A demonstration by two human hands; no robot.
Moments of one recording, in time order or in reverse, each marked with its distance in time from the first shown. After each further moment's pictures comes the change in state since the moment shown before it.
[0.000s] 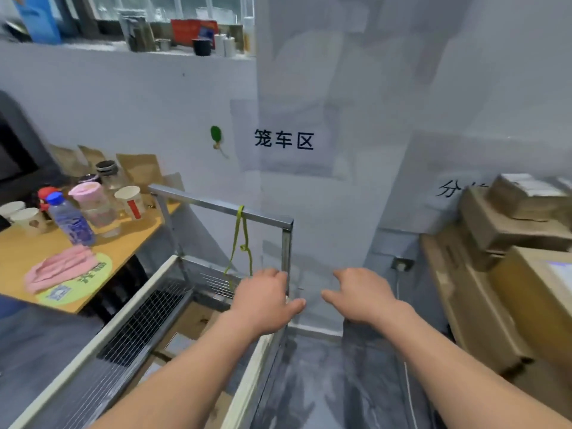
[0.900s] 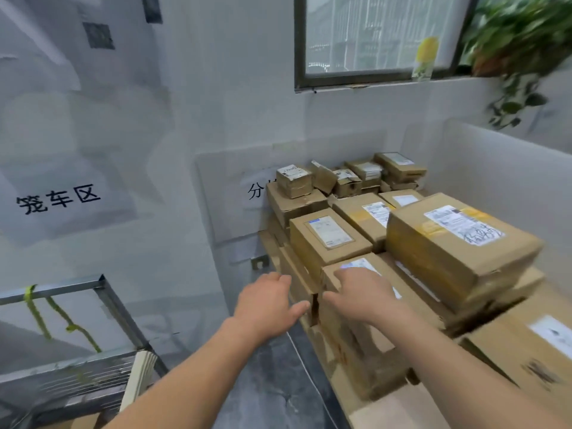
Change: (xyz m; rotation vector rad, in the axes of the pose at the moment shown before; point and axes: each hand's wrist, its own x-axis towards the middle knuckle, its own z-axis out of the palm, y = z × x) left_hand -0.028 0.346 0.002 0.069 -0.045 0.555; right_hand -0.248 0.266 -0.046 0.162 0.165 0.574
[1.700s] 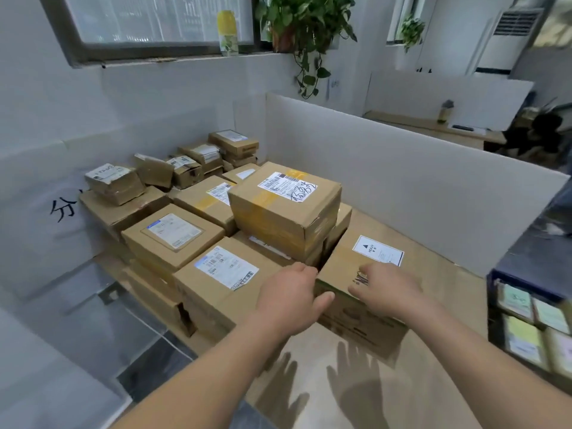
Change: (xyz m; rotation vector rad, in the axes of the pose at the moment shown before) left_hand 0.025 0.227 0.047 -0.143 -0.073 0.664; right_hand -0.153 0.208 -0.006 -0.006 0.035 0.719
